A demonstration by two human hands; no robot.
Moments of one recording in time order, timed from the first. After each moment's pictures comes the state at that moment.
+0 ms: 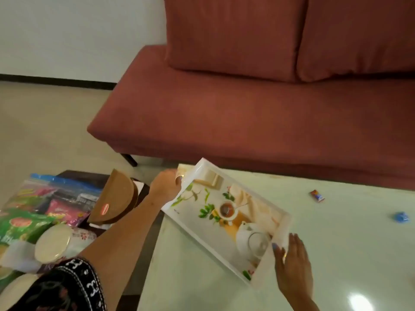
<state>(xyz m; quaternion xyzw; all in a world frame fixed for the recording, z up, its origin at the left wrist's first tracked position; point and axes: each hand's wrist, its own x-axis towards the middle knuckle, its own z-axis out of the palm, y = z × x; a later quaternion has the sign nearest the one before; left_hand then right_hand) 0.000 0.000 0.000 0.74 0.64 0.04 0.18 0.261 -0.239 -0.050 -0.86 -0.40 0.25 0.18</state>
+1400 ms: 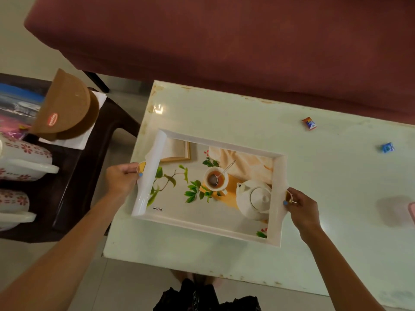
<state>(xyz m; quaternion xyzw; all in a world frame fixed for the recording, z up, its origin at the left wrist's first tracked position) -0.048 -0.159 -0.093 0.38 0.77 0.26 0.44 0.342 -0.295 -0.100 -0.84 -0.19 0.42 0.28</state>
